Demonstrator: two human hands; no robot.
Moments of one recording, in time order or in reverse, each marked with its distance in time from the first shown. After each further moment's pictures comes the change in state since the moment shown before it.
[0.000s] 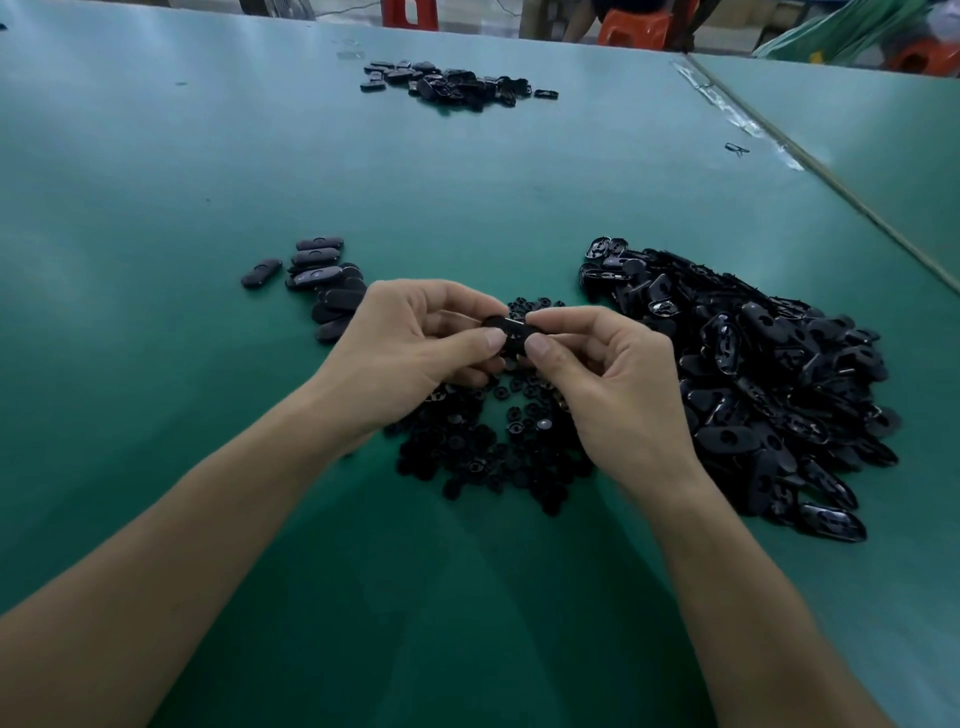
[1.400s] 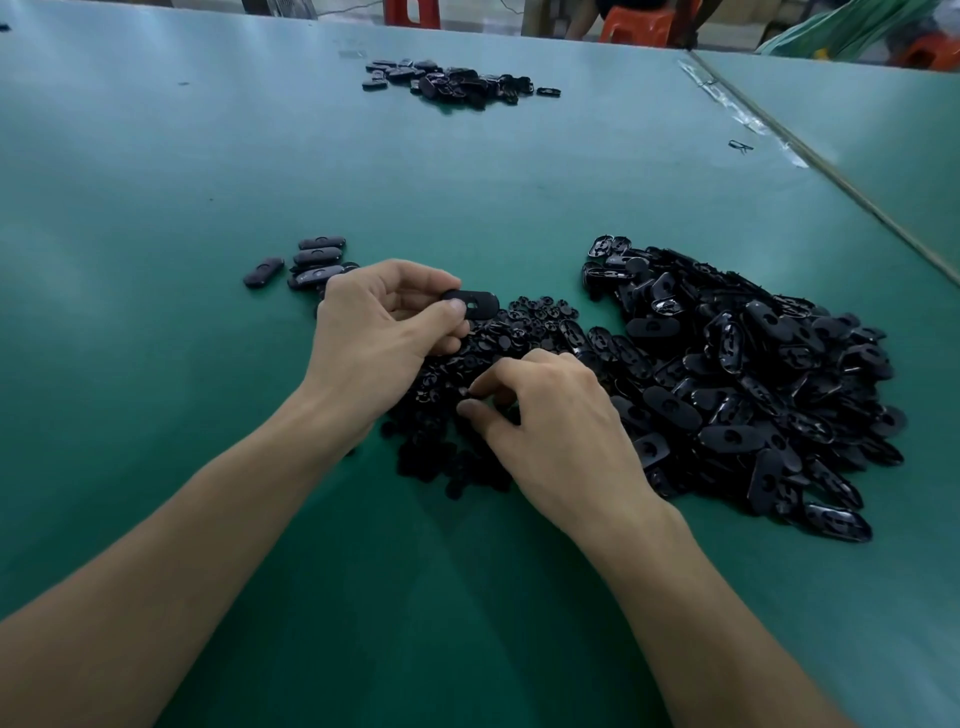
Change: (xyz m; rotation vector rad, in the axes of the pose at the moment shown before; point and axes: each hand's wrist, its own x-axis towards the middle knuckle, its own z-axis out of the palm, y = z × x) left_hand 0.008 -0.013 -0.005 0.001 0.326 0.113; right_hand -0.017 0.000 0.026 -0.879 -0.189 -0.162
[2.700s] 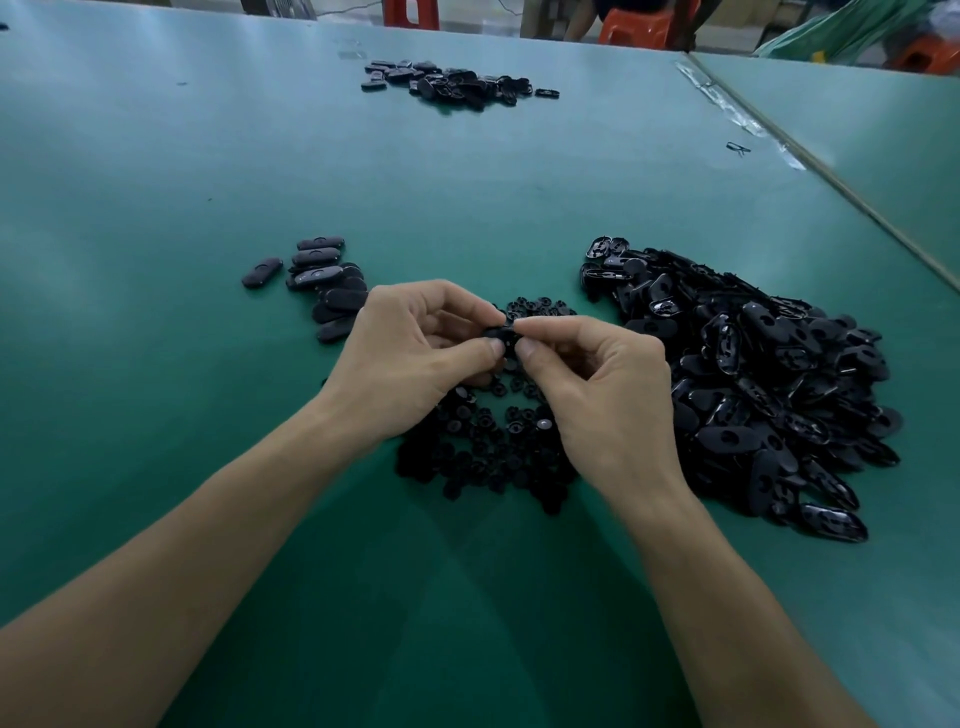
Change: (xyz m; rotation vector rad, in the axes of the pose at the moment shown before) left_hand -0.011 0.007 0.007 0.038 -0.256 -0.007; right_hand 0.008 0.014 -0.012 0.710 0.289 0.154
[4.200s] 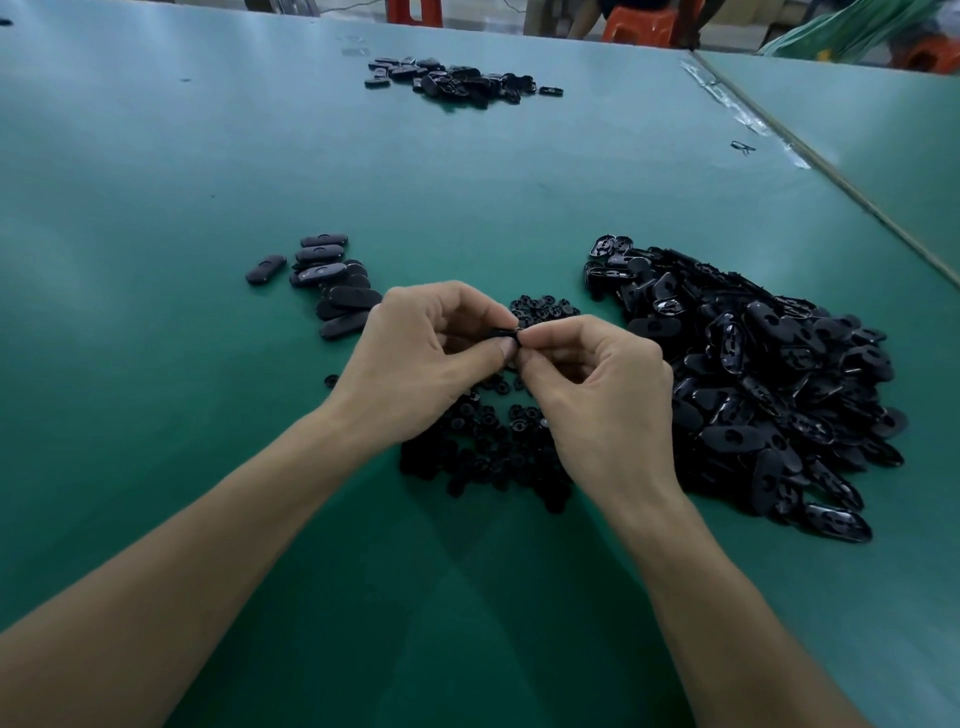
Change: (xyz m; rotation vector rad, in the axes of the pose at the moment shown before) left_hand -0.001 -0.003 0.003 0.157 -0.006 0.110; right_hand -0.004 0.002 0.005 -0.067 0.044 -0.032
